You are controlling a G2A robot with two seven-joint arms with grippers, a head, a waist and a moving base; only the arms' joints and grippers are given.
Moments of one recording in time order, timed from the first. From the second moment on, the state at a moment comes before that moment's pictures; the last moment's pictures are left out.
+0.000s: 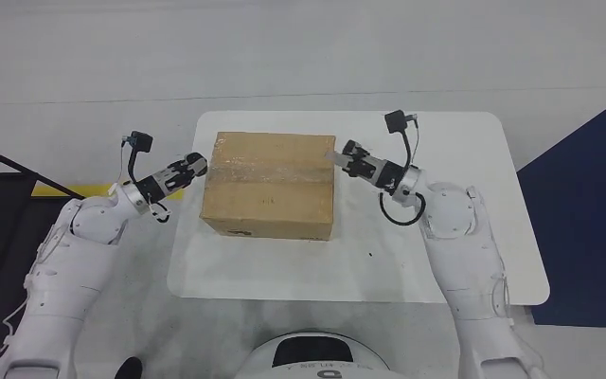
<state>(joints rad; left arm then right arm) 1.24 -0.92 -1.37 -1.27 0.17 -0.73 -0.58 -1.26 -1.35 1.41 -1.63 -0.21 -0.37 0.86</state>
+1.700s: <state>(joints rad) 1.25 -0.91 -1.41 -1.30 0.09 -0.67 -0.66 -1.06 -1.31 1.22 -1.33 0.02 -0.21 1.05</state>
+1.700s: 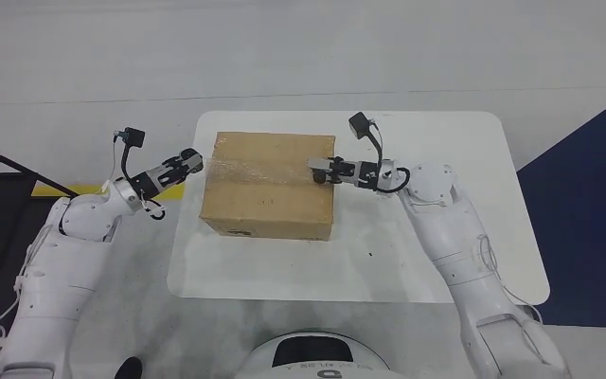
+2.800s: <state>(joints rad) 1.20 -0.93 -1.34 -1.19 0.12 -0.64 -0.66 -1.03 -1.28 1.18 -1.29 0.05 -0.21 1.03</state>
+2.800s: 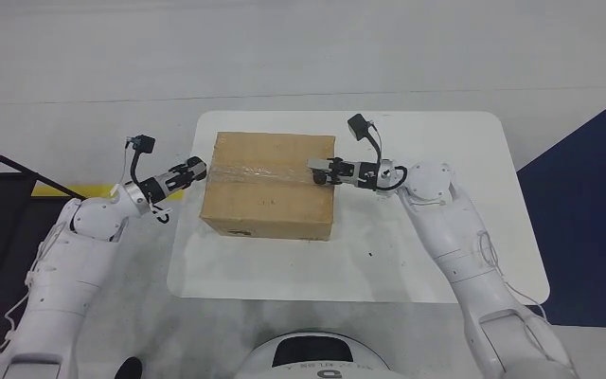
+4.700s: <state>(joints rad) 1.18 -0.93 -1.34 -1.11 0.29 -0.63 -0.57 -0.85 -1.34 0.90 -1.17 0.10 -0.17 0.98</state>
